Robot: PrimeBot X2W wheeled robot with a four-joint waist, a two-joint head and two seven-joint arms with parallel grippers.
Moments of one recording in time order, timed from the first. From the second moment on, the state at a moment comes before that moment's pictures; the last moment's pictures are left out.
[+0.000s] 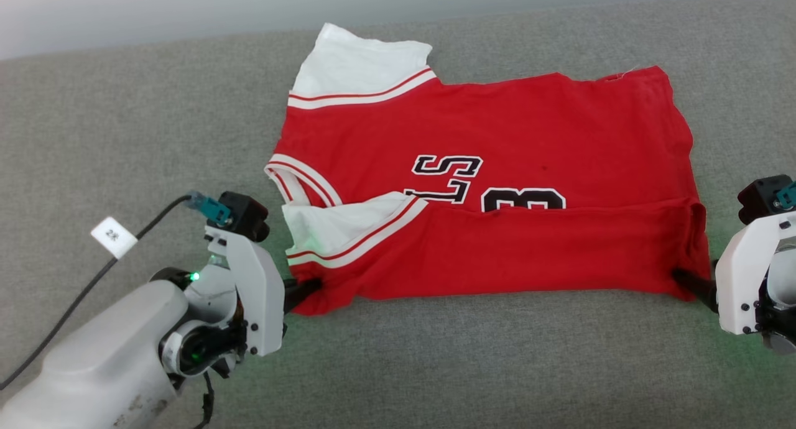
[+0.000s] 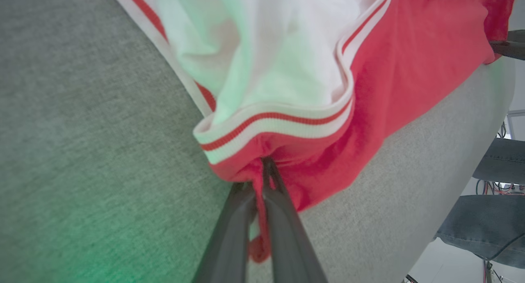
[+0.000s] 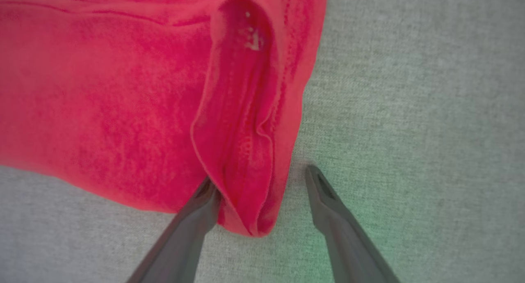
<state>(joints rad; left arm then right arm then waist) -0.77 0.69 -1.05 0.32 -1.31 -0.02 0.41 -0.51 -0.56 0.34 0.40 0.68 0.13 0.74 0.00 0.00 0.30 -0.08</state>
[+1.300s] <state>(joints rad) -0.43 0.86 -0.95 -0.09 -1.37 0.13 0.08 -0.31 -0.74 0.29 0.25 0.85 0.13 0.52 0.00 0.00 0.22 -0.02</state>
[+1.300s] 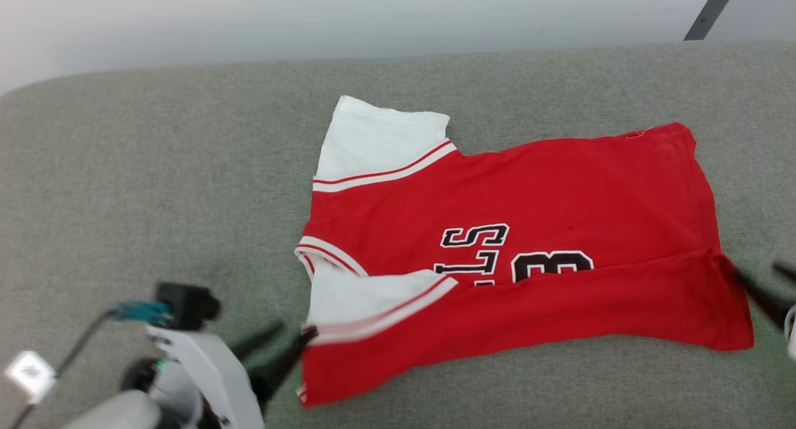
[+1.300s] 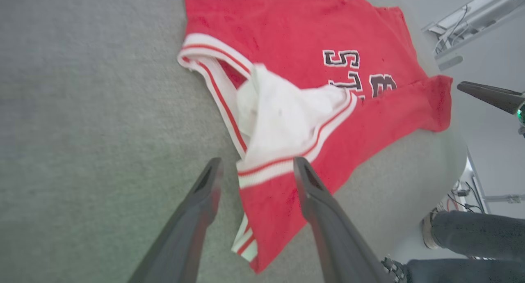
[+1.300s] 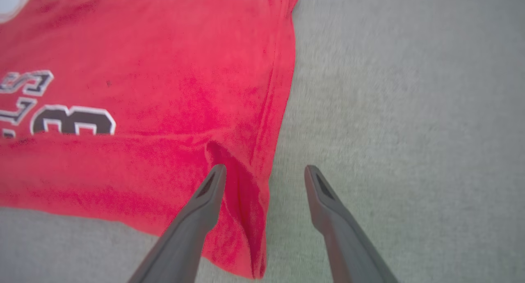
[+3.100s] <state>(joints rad) -1.29 0.57 -0.97 0.93 -1.16 -0.11 0.50 -0.62 -0.43 0.27 0.14 0.61 0.13 0.28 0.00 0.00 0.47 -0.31</state>
